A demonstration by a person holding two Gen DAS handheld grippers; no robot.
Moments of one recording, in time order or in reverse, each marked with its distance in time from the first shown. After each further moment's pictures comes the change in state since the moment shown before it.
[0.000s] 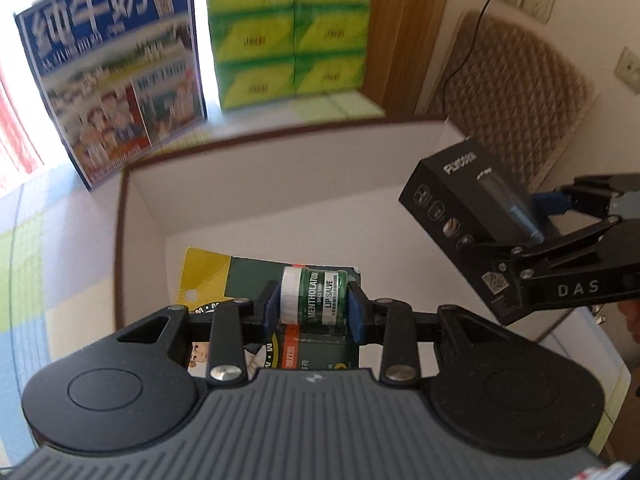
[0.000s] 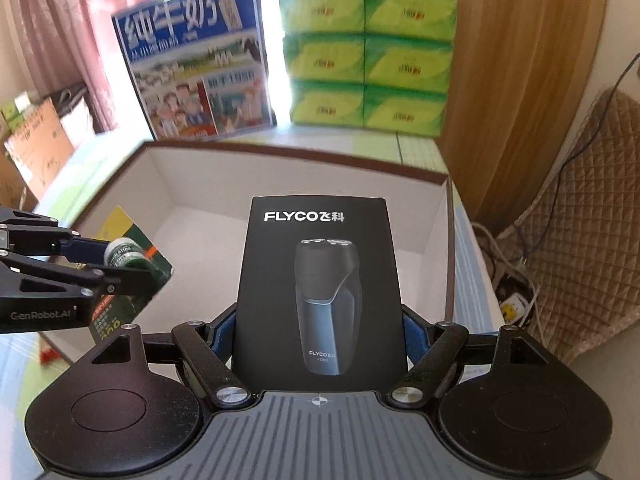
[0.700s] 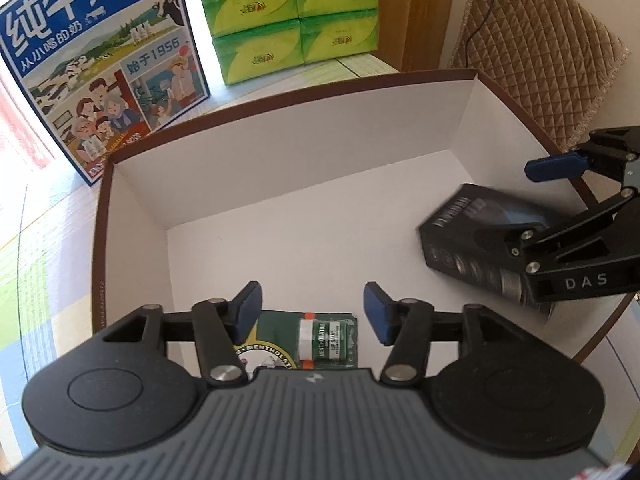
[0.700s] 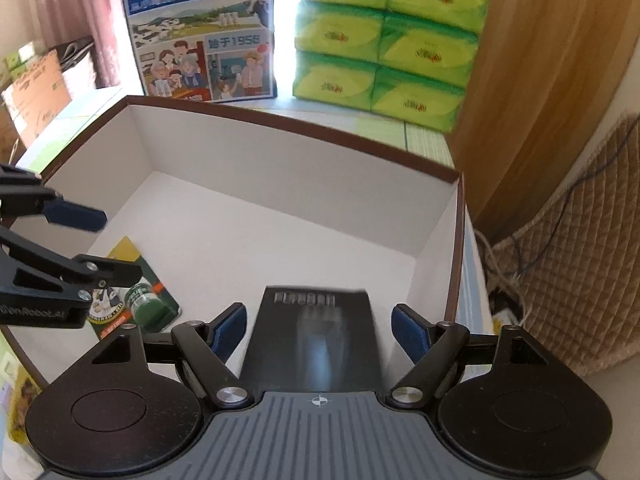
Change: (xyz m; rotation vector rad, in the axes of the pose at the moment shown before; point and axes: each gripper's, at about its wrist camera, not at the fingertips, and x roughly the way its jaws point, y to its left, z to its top) left arm 0.031 -0.011 0.007 0.049 0.072 0.102; right arm 0.030 -0.009 0.003 -0.136 0.034 -0.032
